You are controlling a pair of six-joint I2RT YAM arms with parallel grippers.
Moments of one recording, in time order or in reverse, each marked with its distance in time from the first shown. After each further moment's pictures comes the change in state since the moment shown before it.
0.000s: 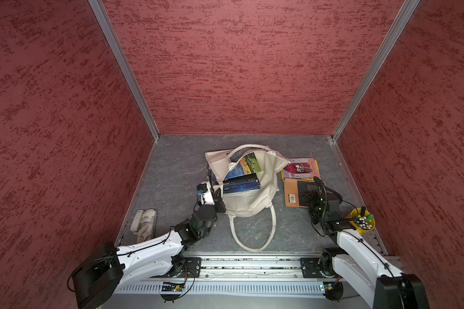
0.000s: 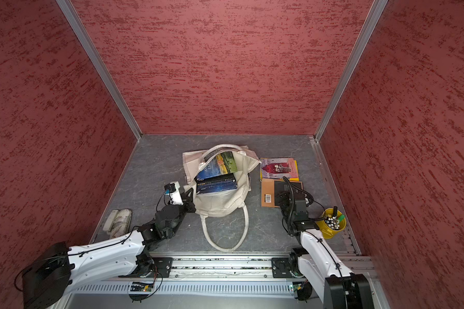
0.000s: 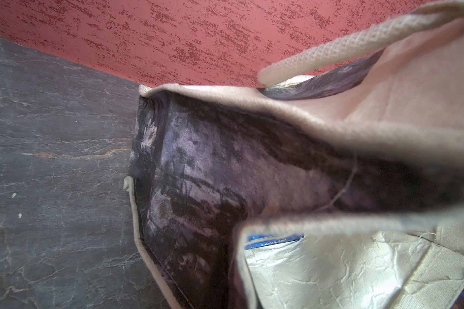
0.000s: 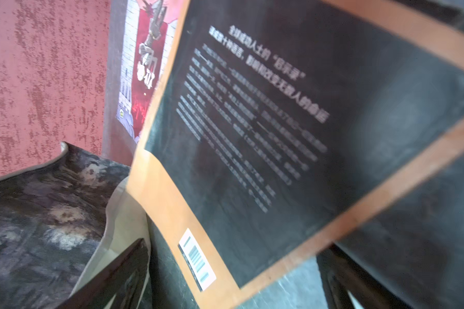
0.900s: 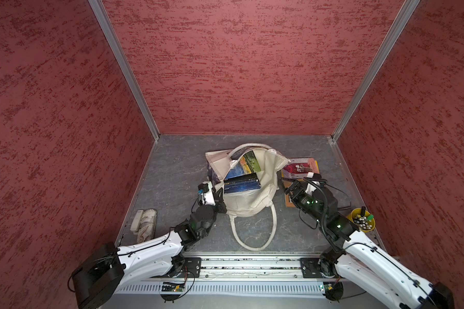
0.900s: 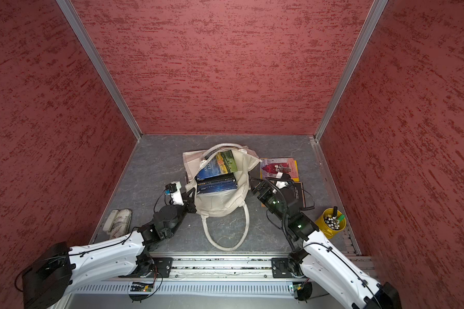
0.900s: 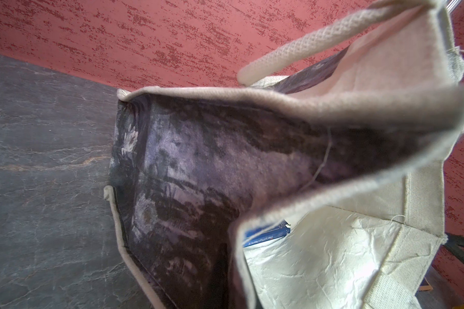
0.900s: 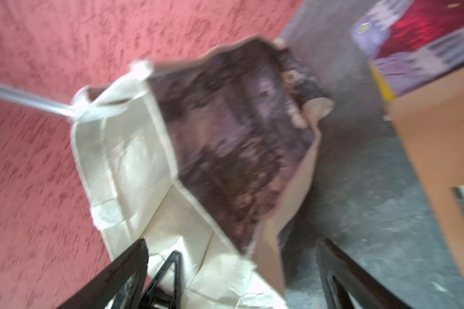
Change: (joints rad) left arm 0.003 0.000 -0.021 0.084 0.079 0.054; right arm 0.548 -0.100 0.237 0.149 0.084 -0.087
